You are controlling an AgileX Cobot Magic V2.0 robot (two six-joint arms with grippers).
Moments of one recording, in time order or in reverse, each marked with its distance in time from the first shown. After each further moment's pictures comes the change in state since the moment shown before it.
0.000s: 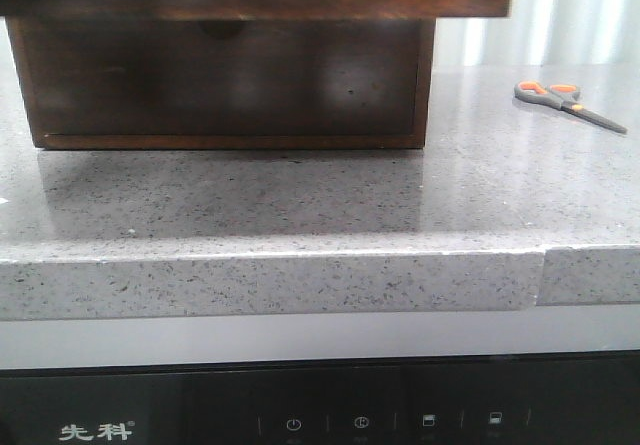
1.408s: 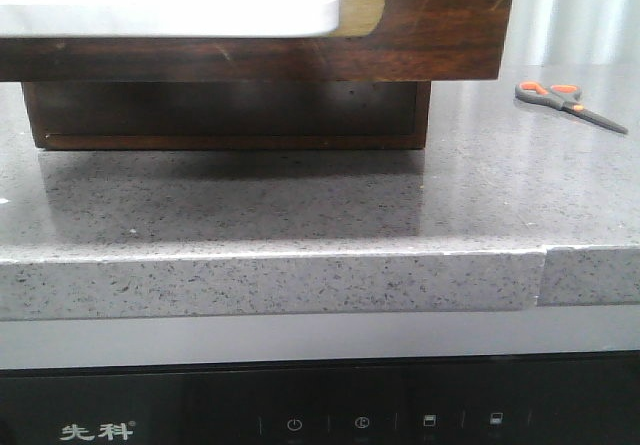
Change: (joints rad) left arm -0.003 -0.354 -0.446 1.592 0.191 -0.781; right arm 0.000 0.037 -0.009 0.016 0.040 0.000
